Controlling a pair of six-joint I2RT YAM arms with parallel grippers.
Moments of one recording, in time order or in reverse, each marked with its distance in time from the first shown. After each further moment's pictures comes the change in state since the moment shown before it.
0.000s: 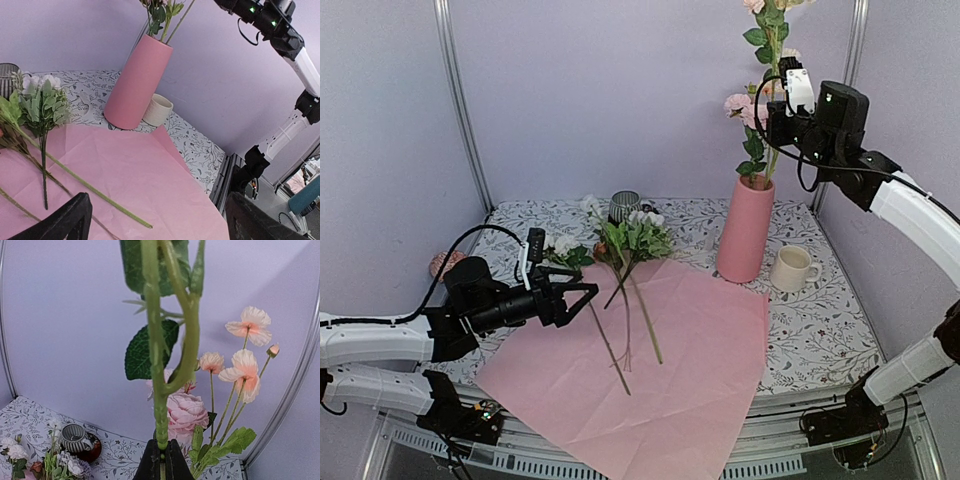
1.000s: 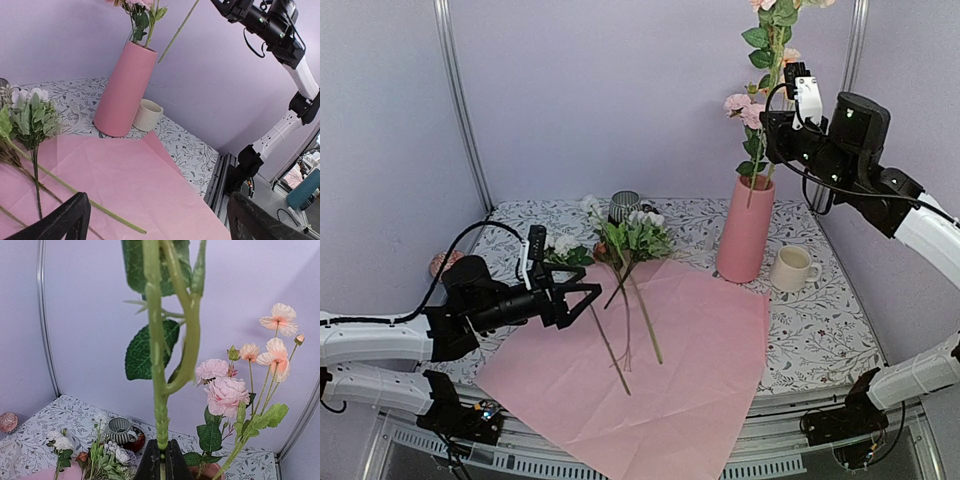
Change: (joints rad) left arm -0.036 0.001 0.020 0.028 -0.001 0.032; right arm 0.129 -0.169 -0.147 -0.038 -0.049 0.108
